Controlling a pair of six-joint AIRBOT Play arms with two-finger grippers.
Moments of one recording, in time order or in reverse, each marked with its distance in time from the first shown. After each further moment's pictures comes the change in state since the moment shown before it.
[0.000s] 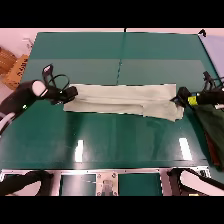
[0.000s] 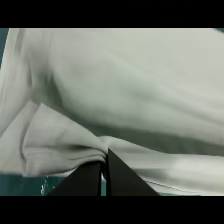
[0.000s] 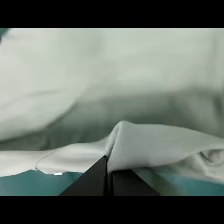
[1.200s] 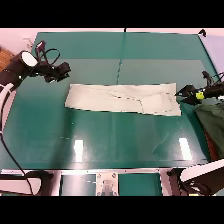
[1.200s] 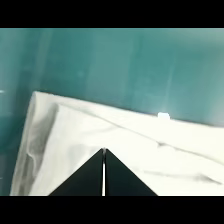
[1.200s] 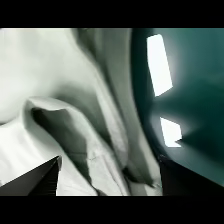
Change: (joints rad) left arm 0.150 -0.232 0.407 -0.143 -0.164 0.213; right arm -0.214 -0.567 0.457 0.051 0.266 -0.375
